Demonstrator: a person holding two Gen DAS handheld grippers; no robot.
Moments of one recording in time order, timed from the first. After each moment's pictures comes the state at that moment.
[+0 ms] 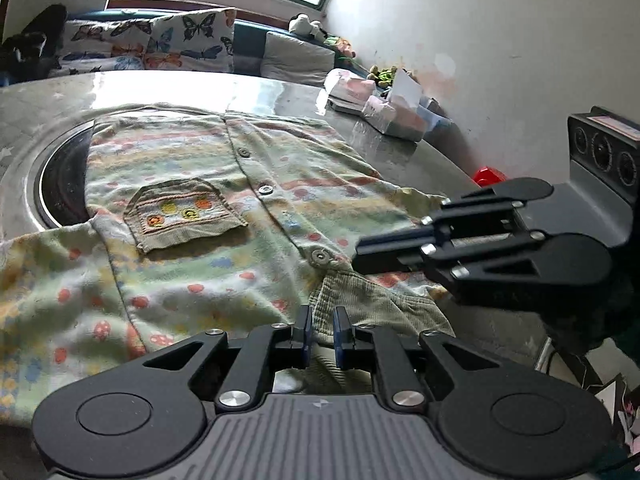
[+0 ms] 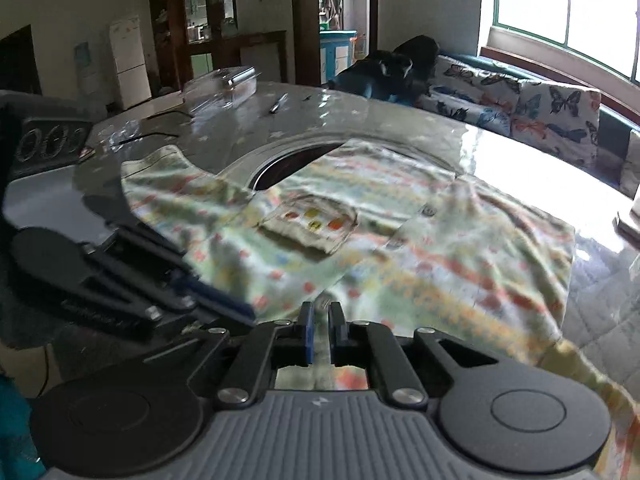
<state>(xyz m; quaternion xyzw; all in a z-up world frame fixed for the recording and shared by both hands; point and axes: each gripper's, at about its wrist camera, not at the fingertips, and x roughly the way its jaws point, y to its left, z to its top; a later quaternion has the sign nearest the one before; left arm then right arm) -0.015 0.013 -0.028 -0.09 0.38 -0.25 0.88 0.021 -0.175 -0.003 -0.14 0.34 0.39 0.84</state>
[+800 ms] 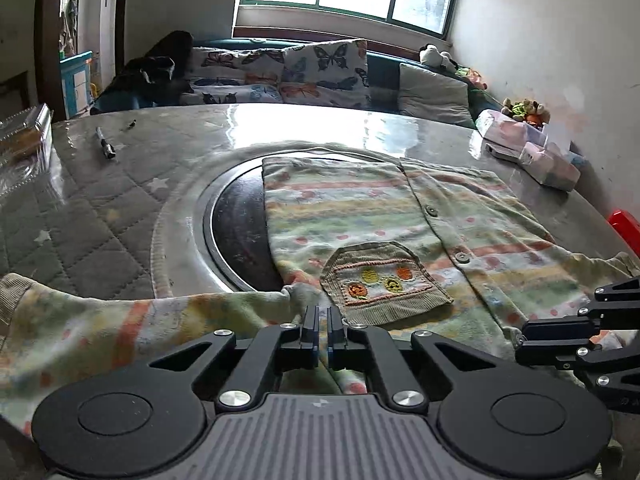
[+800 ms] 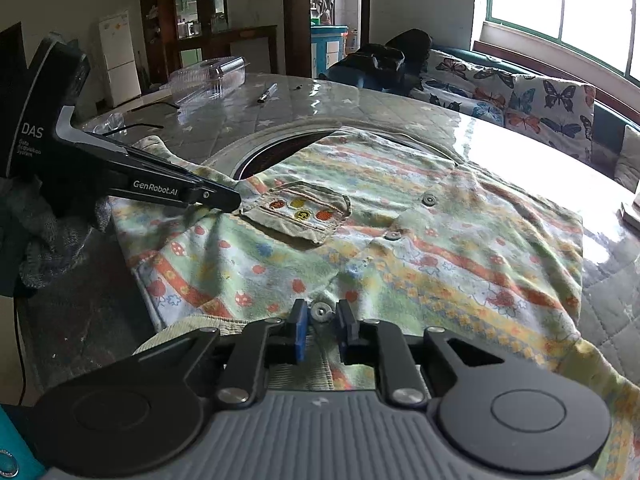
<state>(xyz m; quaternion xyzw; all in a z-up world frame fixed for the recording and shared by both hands) 0.021 0.064 -0.027 -0.05 0.35 -0.03 0.93 0.030 -0.164 -0.027 -0.14 0.35 0.37 0.85</state>
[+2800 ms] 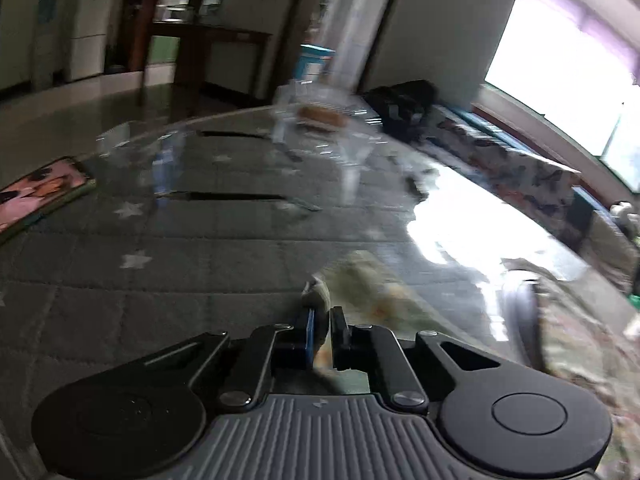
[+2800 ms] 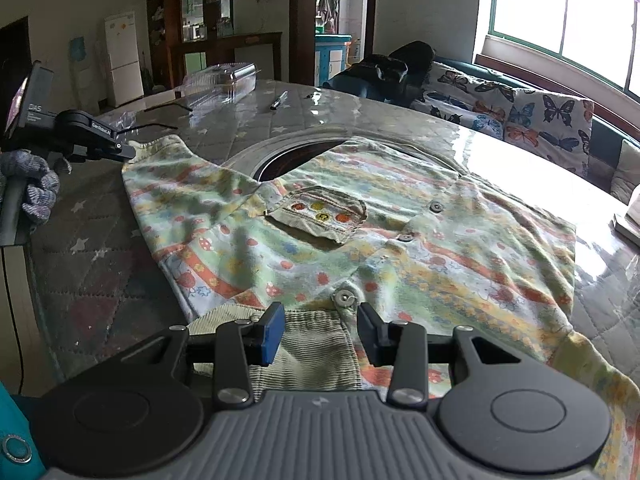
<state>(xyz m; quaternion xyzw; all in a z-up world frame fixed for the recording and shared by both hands) -0.064 0.213 -0.012 -0.23 0.27 0.24 0.90 0.004 -0.166 -0.018 -0.15 0.33 0.37 0.85</state>
